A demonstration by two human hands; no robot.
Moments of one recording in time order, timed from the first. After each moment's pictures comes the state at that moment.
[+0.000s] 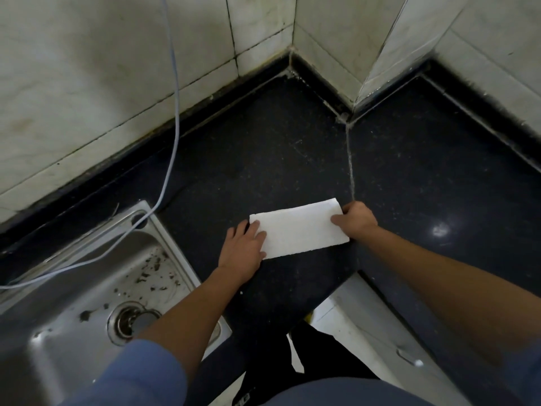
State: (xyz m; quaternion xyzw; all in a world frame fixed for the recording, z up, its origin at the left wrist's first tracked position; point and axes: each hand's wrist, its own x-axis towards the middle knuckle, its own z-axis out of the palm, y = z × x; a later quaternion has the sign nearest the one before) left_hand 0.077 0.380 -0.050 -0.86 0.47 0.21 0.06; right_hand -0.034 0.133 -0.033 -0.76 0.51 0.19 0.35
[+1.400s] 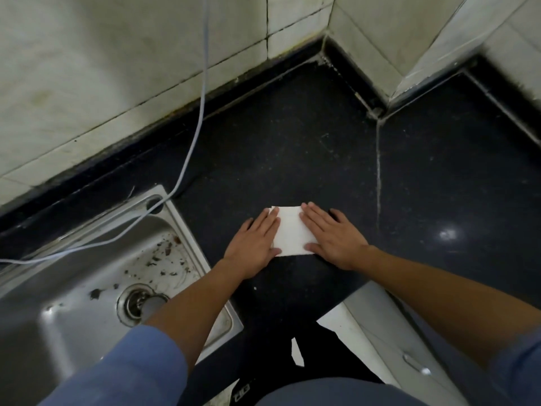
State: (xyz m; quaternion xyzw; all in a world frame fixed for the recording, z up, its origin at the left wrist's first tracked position) left_hand 0.096 0.395 -0.058 -0.83 0.49 0.25 0.04; right_hand -0.019 0.190 -0.064 -0.97 -0.02 0.24 0.04
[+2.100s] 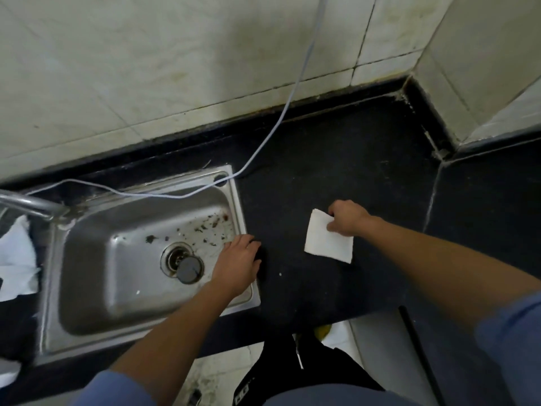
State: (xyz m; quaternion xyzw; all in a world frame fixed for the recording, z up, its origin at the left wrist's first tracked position) left_hand 0.037 0.499 -0.014 -0.95 0.24 0.19 -0.07; right_hand 0.081 0.210 -0.033 -0.92 0.09 0.34 0.16
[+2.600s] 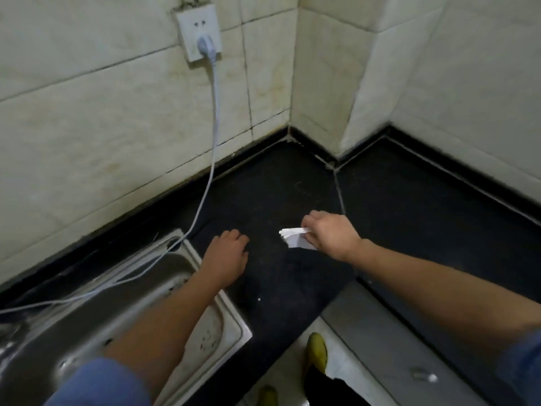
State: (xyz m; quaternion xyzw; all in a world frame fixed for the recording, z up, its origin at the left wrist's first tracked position) left_hand 0.086 0.456 0.057 -0.89 0.45 0.08 -0.03; right_hand -0.044 0.227 0.076 -1.00 0.07 0.00 0.05
